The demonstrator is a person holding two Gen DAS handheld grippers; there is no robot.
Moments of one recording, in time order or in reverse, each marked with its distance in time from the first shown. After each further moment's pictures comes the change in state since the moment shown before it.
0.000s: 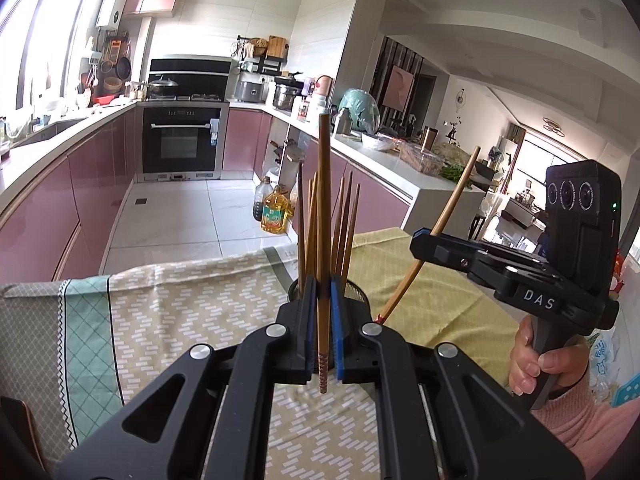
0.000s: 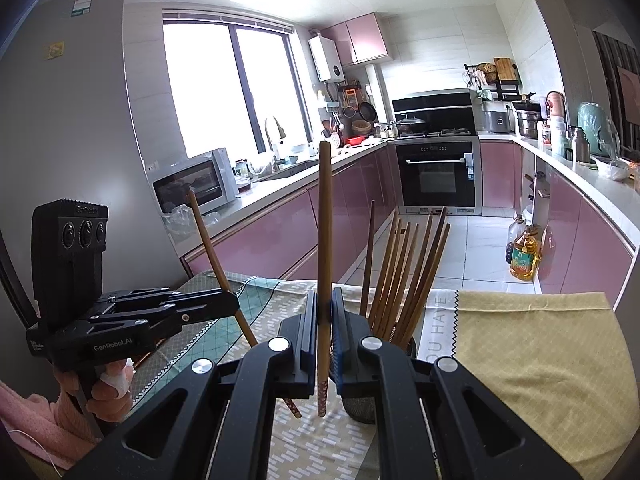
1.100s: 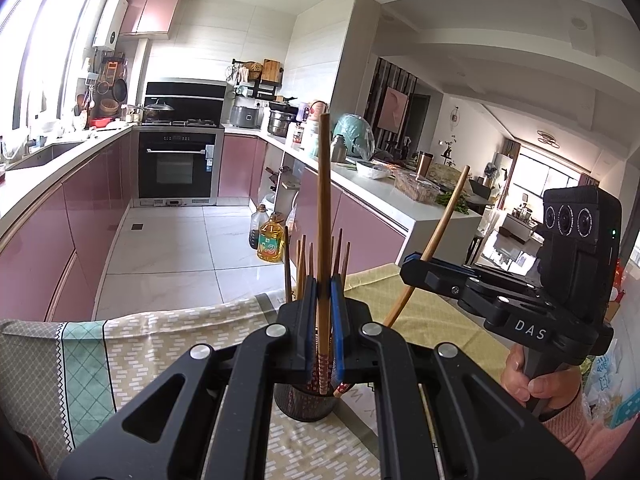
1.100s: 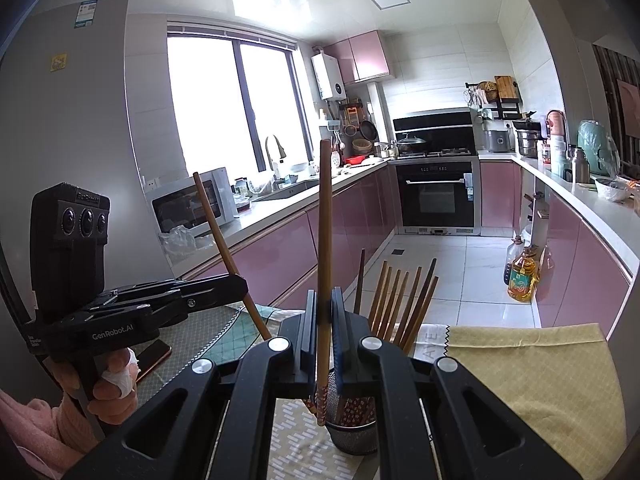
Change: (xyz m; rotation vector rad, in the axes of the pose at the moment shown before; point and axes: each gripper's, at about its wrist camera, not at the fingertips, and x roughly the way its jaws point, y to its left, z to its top) left arm 0.002 -0.013 0.036 0.017 -0.083 -0.008; right arm -0.002 -0.007 0.028 -0.021 -0.060 -0.008
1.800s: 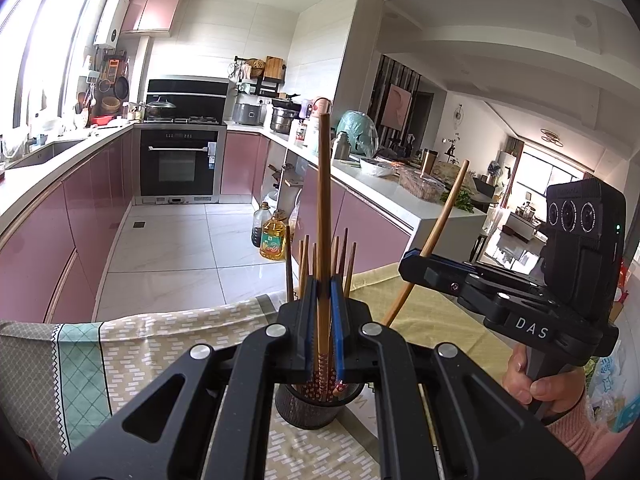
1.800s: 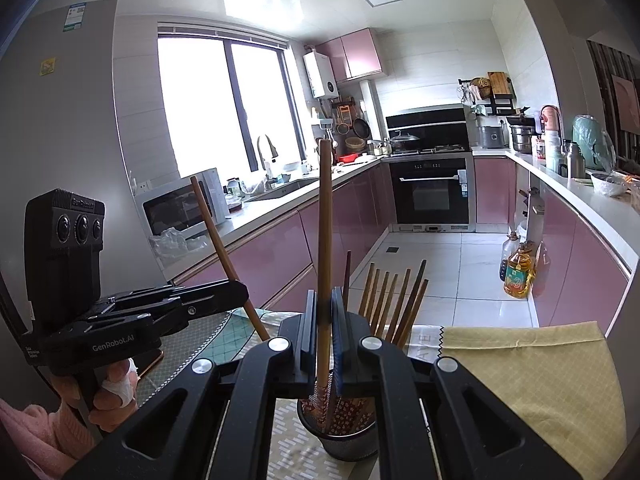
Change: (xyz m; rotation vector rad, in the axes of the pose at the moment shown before) left arm 0.011 -0.003 0.003 -0.003 0.012 0.009; right arm 0.013 -0.005 0.000 0.018 0.008 -0.020
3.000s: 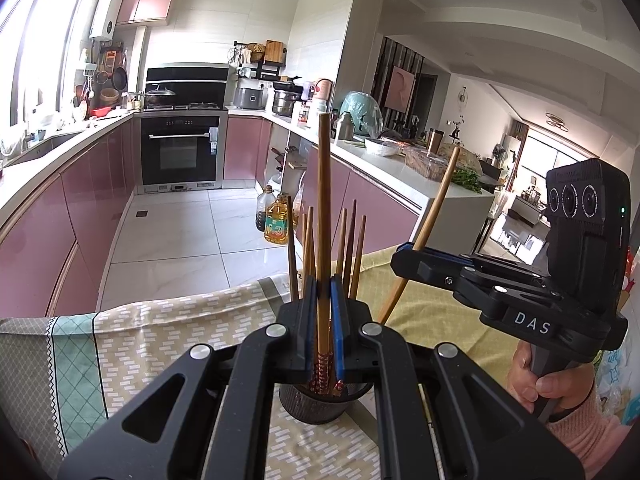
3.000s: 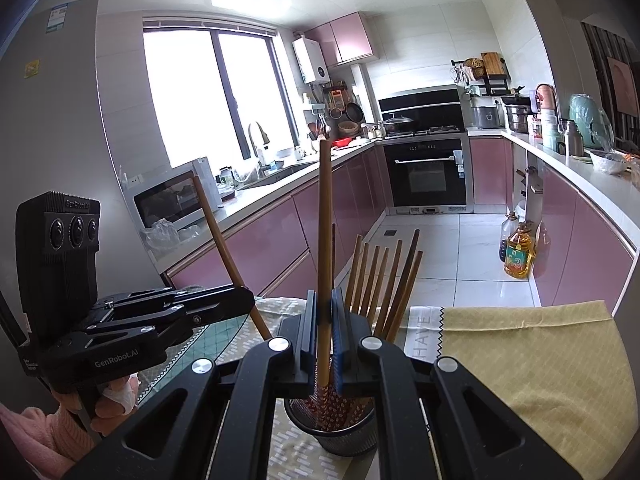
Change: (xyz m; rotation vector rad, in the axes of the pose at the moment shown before) left arm 0.010 -0.005 -0.004 0.016 0.067 0.016; right arm 0.021 -0.016 -0.007 0.041 0.056 -0.005
